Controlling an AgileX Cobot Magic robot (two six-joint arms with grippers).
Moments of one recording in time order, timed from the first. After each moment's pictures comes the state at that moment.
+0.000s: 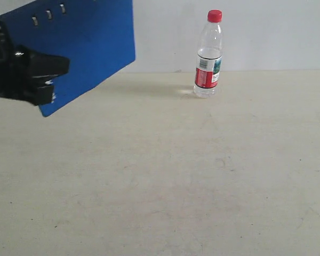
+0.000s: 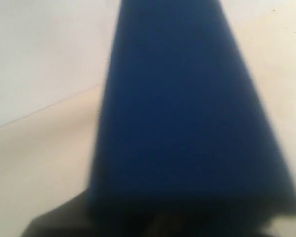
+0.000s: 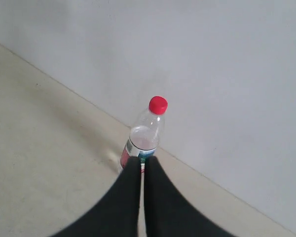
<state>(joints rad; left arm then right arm) -0.15 1.14 -0.67 -1.59 0.30 1.75 0.04 1.13 -1.17 0.71 0.60 -1.02</state>
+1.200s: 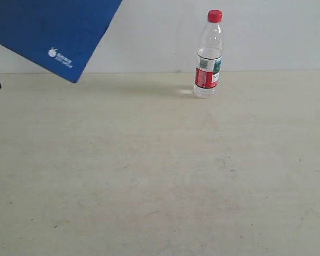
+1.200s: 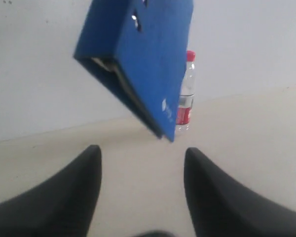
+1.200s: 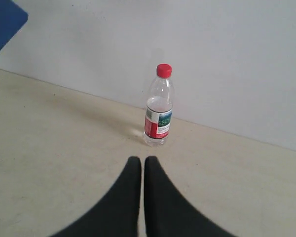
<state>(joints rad) -0.18 0.64 -0.39 -1.69 0.16 1.67 0.03 0.66 -0.86 0.53 0.66 -0.56</state>
